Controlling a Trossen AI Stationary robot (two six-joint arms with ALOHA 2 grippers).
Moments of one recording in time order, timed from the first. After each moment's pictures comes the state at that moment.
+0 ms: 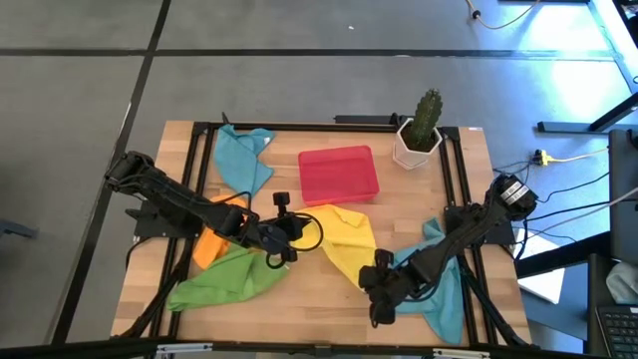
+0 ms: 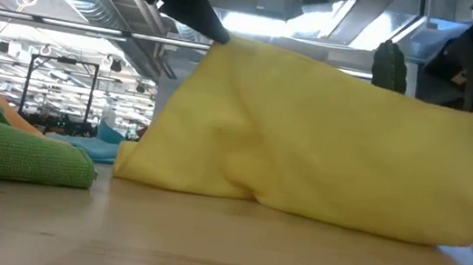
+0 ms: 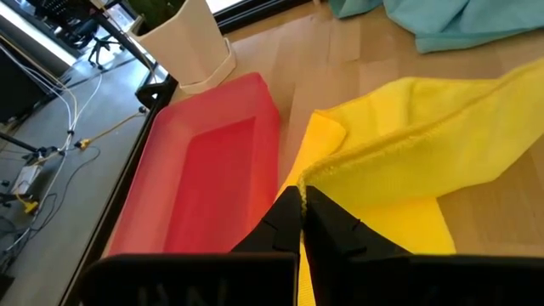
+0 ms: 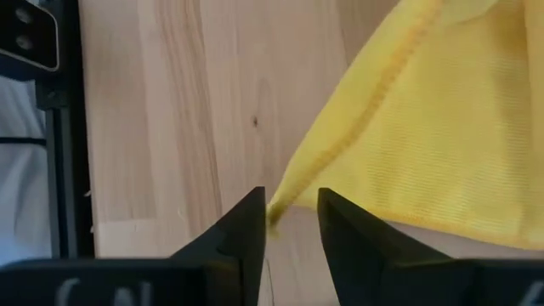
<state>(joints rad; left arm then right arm) -0.36 1.49 0.97 -0.17 -0.71 0.00 0.66 1.73 1.15 -0.57 0.21 0.77</state>
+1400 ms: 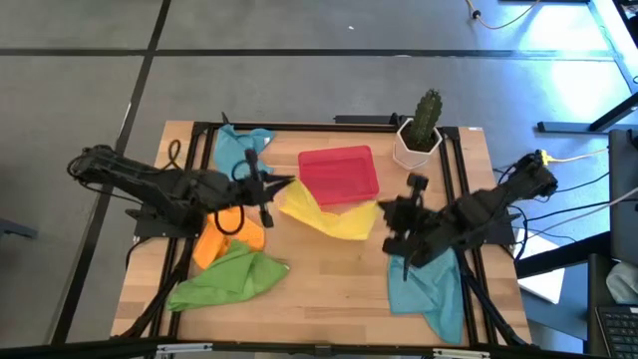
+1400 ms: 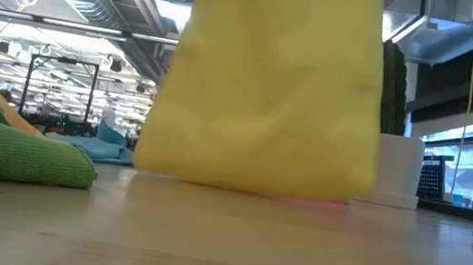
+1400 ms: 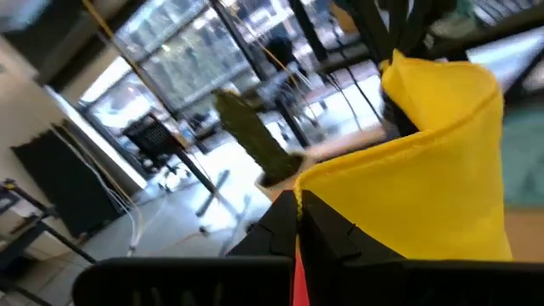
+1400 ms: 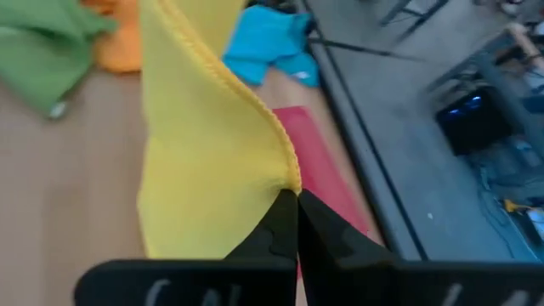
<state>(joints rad) -0.23 1.06 0.97 0.00 -0.64 0.47 0.53 1.46 1.65 -1.28 0.89 0.46</state>
